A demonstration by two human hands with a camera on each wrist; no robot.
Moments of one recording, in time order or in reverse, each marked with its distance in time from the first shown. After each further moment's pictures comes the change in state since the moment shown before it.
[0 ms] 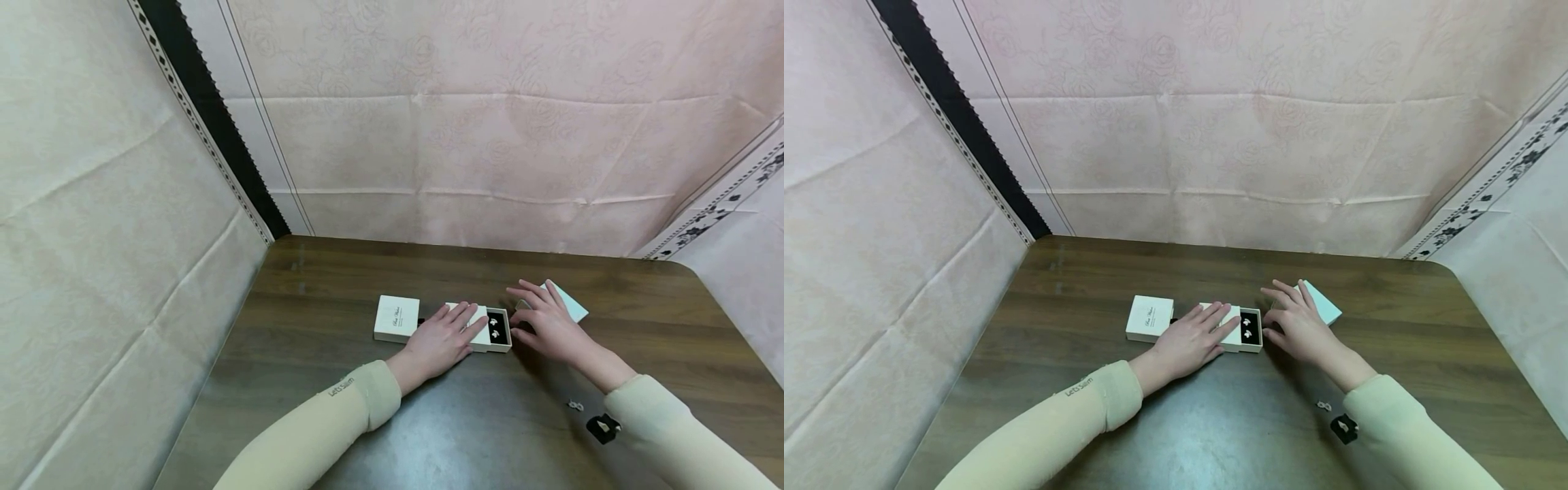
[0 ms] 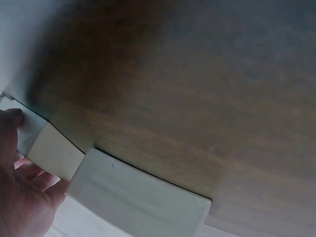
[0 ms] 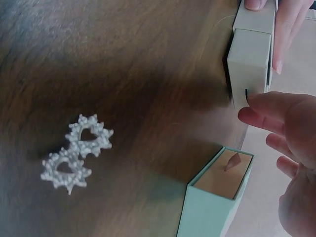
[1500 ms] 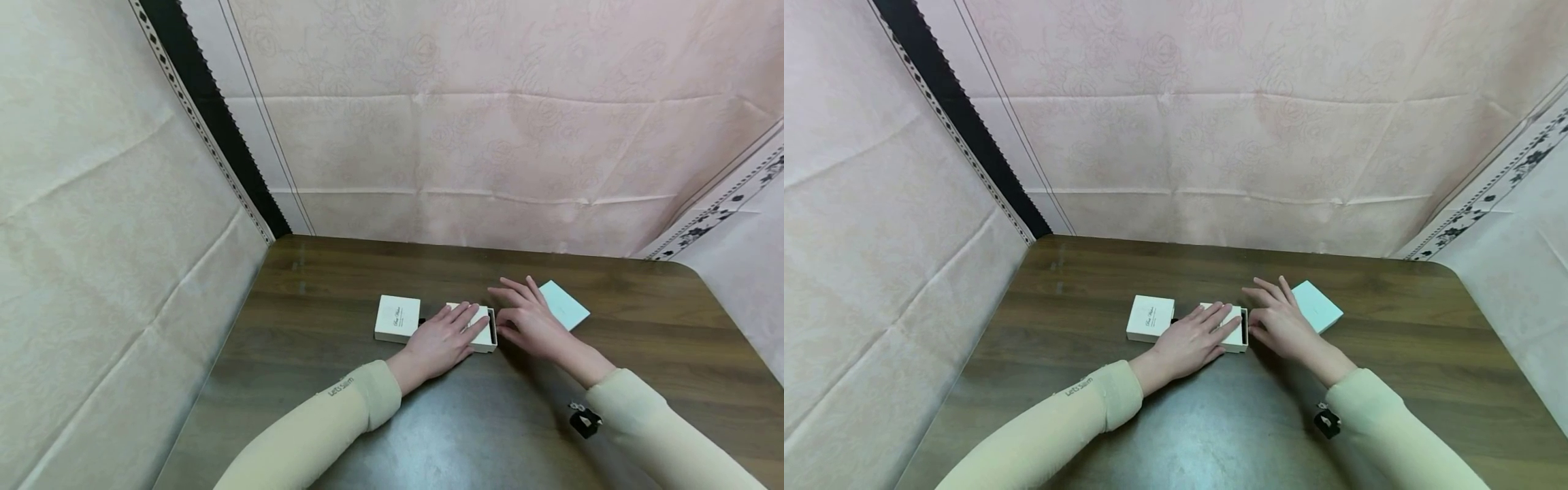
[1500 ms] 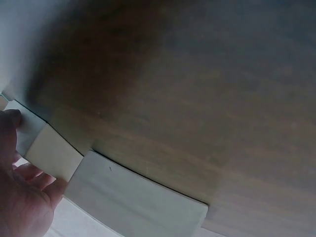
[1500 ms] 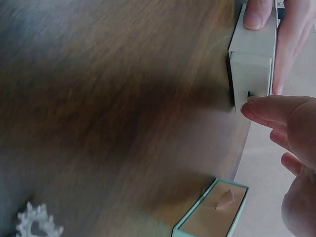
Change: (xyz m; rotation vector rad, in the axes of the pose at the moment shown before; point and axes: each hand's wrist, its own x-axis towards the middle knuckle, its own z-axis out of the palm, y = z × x) left_hand 0.001 -0.001 0.005 0.036 0.020 0.017; right_hand 0.021 -0.012 0.017 0.020 0.037 -0.082
